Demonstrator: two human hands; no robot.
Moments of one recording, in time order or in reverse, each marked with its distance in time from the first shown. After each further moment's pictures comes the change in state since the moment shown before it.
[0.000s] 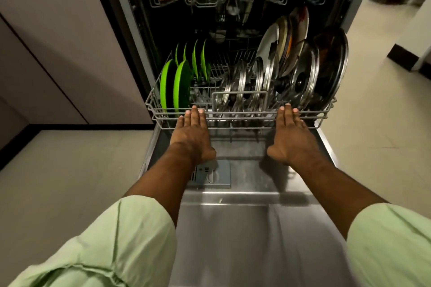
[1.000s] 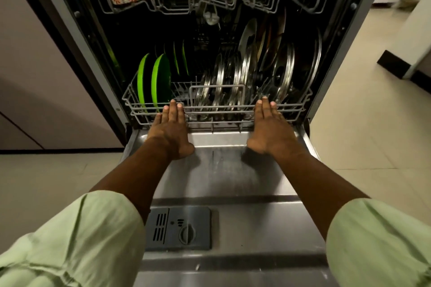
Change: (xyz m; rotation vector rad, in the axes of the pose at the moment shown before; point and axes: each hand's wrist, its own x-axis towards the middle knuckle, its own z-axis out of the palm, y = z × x) left_hand 0.140 -0.011 -0.021 -0.037 -0.004 -0.040; right_hand 0.143 0.011 -0.009 0.077 0.013 -0.038
